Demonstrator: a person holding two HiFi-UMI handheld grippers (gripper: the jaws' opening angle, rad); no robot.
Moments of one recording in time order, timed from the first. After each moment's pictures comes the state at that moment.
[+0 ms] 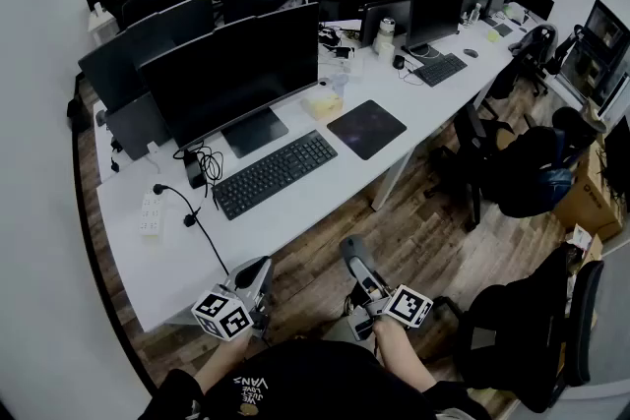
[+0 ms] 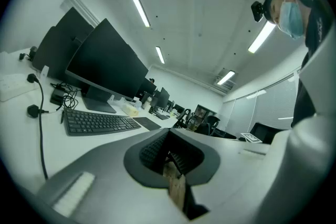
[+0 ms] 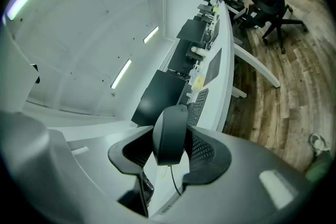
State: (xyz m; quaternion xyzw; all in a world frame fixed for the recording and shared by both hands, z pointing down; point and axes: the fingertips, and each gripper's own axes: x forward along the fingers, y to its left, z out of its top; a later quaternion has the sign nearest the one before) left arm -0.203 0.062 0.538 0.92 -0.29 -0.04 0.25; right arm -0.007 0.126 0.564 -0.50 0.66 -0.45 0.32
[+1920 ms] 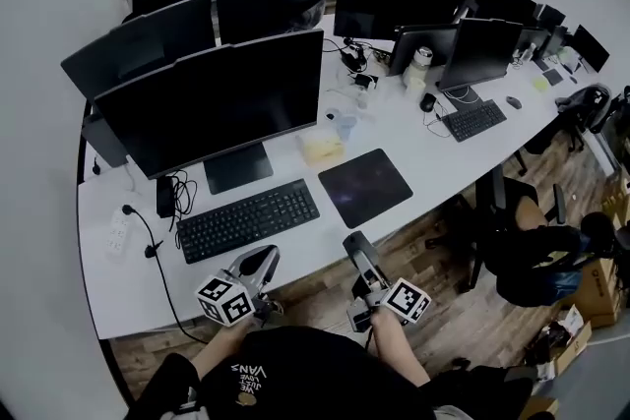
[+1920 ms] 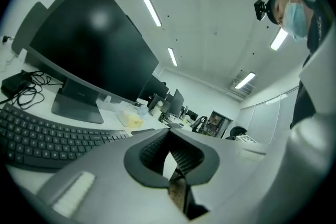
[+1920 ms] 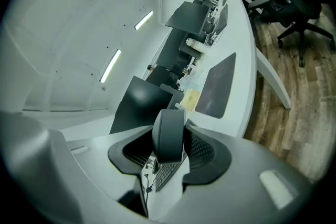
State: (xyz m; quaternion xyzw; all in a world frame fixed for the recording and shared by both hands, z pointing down) left arm -0.030 -0.121 0.544 0.89 -0.36 -0.05 0.27; right arm 0.178 -0.092 0.589 -0.48 0.67 -0.50 0.25
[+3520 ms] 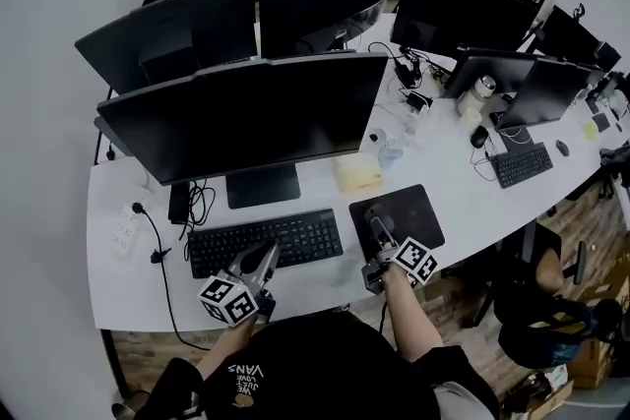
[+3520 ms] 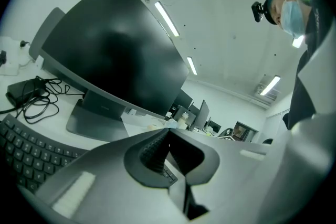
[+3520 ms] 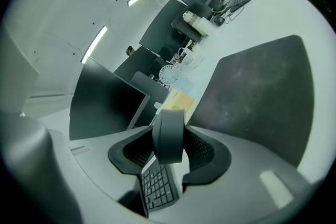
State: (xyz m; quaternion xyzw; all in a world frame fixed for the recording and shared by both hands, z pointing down) left arm -0.073 -0.228 0.564 0.83 -0.47 -0.08 0.28; right arm 0.195 -0.321 0.673 -0.50 0.67 -0.53 0.14
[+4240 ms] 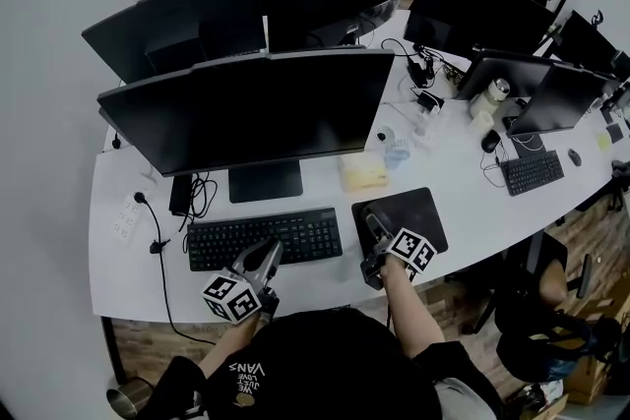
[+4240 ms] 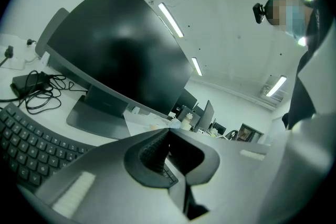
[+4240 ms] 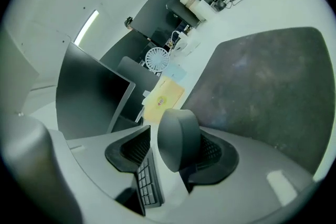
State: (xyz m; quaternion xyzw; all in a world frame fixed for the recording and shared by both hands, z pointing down) left arm -0.062 -0.233 0.573 0.82 -0.50 -0.09 0.28; right arm 0.186 -0.341 0.713 -0.49 0.66 -0.56 0.06
